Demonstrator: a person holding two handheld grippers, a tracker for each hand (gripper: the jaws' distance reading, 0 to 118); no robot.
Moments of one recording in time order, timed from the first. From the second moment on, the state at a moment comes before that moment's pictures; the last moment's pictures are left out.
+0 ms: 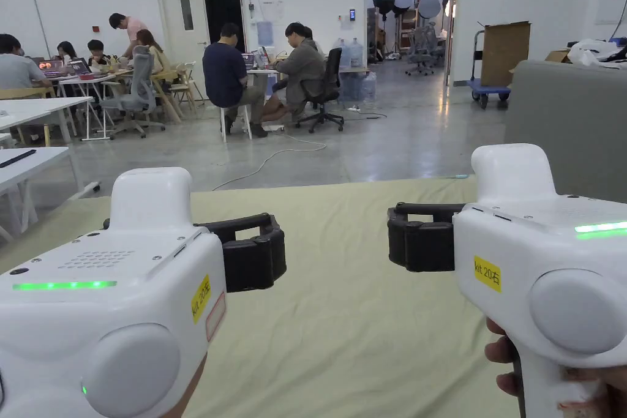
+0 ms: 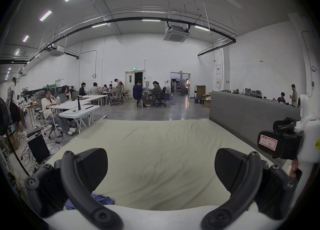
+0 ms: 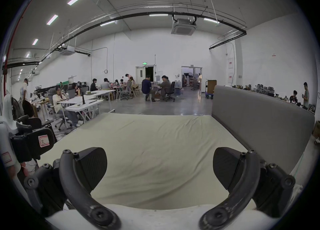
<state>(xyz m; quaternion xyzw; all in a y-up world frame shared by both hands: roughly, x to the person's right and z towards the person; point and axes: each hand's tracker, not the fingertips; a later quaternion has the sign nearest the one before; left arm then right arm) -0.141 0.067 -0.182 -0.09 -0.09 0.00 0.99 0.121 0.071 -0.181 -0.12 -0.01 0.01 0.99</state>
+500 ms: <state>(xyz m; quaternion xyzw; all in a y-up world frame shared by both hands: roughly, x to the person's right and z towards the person) -0.139 0.064 -0.181 -0.09 -0.09 0.00 0.99 0.123 0.074 -0.179 -0.12 0.01 0.00 0.99</state>
